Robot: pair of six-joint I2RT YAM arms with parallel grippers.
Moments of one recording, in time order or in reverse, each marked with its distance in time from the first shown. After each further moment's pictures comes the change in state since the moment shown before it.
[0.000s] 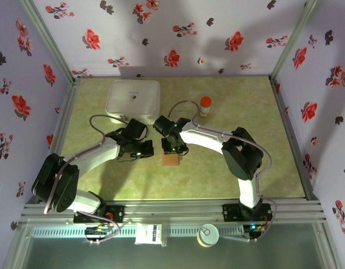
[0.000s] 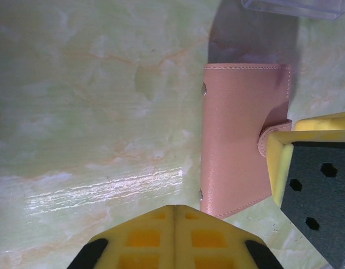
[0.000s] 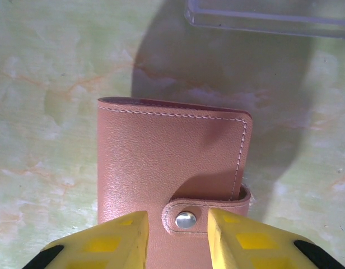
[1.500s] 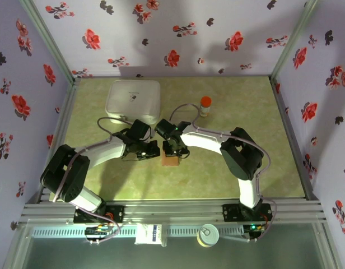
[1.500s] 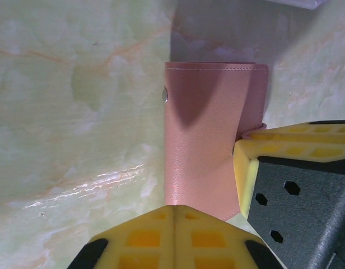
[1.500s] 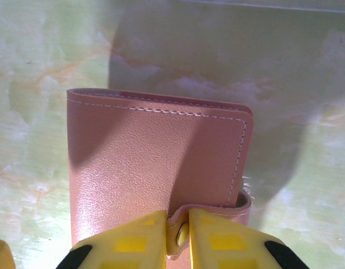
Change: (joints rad) left arm -0.011 0.111 -0.013 0.150 0.123 -0.041; right arm 0.000 -0.006 -0.073 0.063 0.004 0.001
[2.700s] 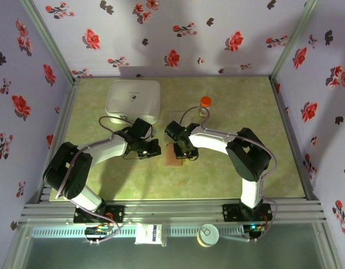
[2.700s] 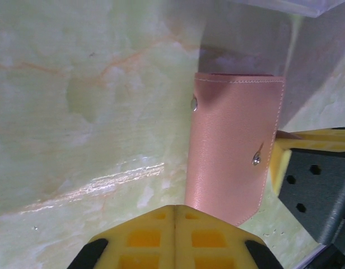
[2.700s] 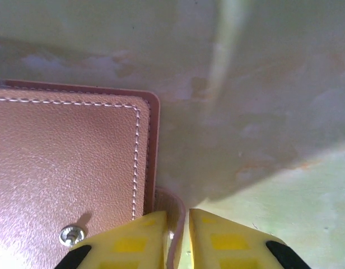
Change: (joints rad) left arm 0.000 0.034 0.032 -0.002 -0.001 -0.014; right arm -0.069 -0.068 -0.149 0.021 0.029 -0.022
